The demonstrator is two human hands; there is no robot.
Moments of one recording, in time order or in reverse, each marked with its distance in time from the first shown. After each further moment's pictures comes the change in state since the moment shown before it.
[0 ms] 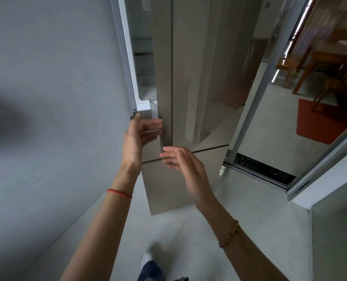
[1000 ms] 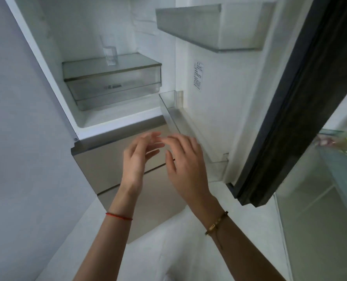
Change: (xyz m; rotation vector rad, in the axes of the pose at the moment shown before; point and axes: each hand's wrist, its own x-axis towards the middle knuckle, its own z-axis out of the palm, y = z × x) left_hand 0.018 -0.016 0.137 -0.056 -0.291 0.069; right_hand 0.045 -0.039 -0.108 -1.212 0.476 -0.463
